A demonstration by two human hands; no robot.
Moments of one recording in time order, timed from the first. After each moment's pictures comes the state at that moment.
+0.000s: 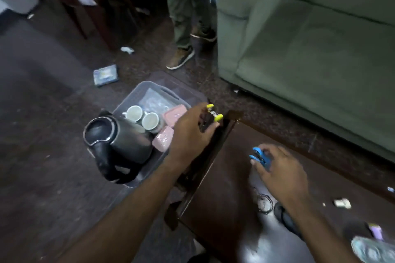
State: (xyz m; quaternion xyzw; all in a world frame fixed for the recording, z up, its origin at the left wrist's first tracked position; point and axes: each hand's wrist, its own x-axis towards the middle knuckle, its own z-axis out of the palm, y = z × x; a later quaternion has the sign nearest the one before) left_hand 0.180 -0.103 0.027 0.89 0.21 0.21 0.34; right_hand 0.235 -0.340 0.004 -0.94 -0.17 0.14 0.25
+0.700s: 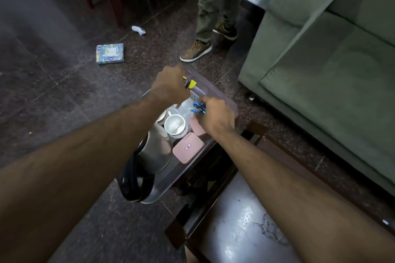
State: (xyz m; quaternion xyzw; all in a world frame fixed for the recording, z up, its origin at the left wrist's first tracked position) left_hand 0.217 0.130 0.019 0.91 0.35 -0.04 0.20; right_hand 0.263 -0.017 -0.024 -0.91 -0.32 0.17 0.19
